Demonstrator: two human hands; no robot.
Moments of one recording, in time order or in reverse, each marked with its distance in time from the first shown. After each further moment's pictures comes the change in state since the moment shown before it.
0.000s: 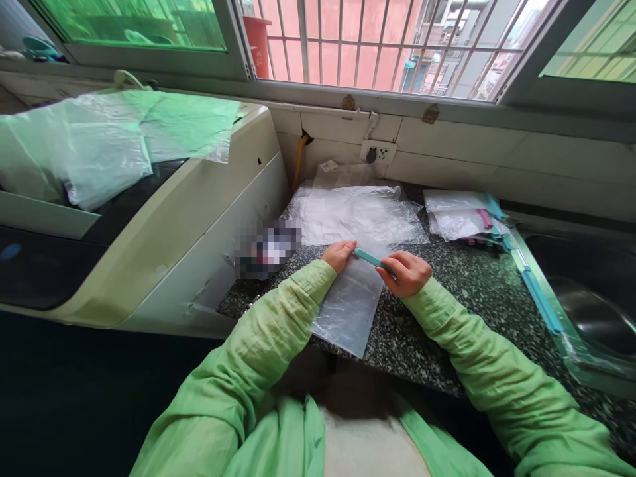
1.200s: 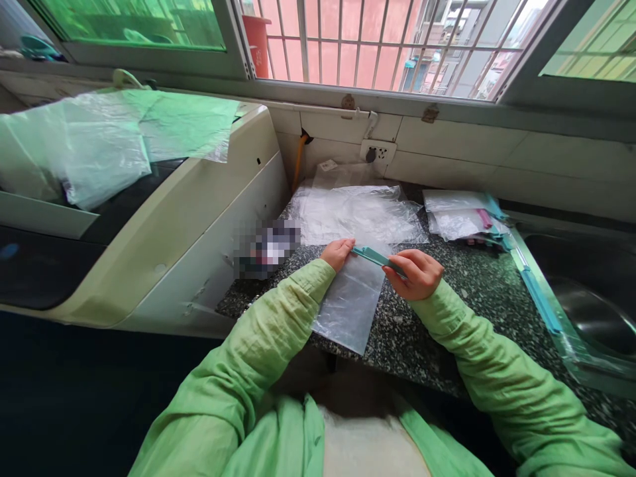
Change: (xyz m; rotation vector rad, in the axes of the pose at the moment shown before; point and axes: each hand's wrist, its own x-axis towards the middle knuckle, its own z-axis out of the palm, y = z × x) left_hand 0.004 -0.005 -0.002 0.071 0.044 0.024; right_hand 0.009 0.000 -0.020 0.039 0.072 0.017
